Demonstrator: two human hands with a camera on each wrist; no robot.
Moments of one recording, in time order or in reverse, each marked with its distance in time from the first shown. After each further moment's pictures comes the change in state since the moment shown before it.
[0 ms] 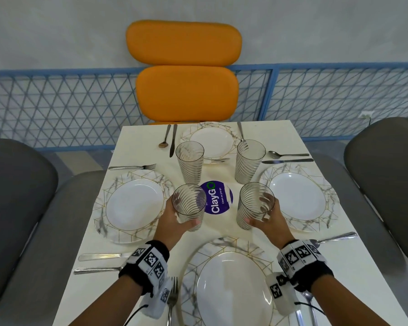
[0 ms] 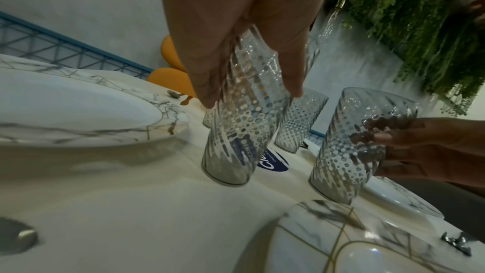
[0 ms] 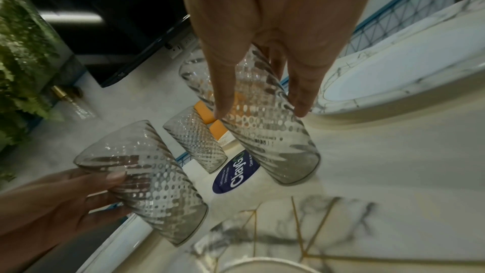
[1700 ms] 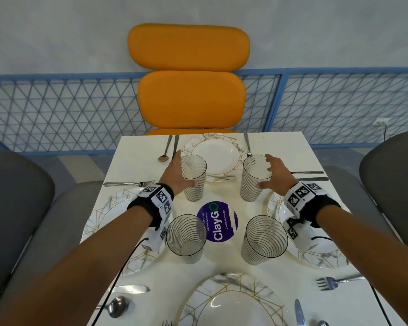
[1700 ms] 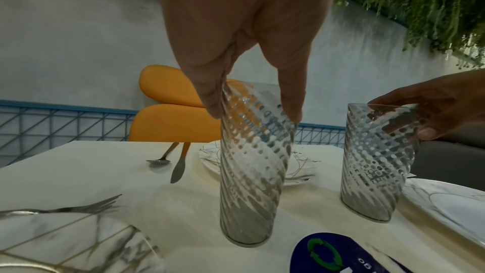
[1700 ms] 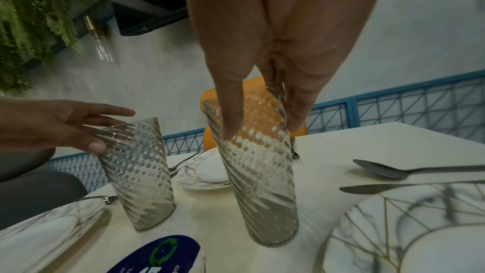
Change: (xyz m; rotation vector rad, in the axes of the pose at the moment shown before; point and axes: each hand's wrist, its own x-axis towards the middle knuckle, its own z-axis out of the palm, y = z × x) left_hand 0.176 0.074 -0.012 0.418 -0.083 0.051; right_hand 0.176 -0.086 -0.022 -0.738 -0.127 -0.101
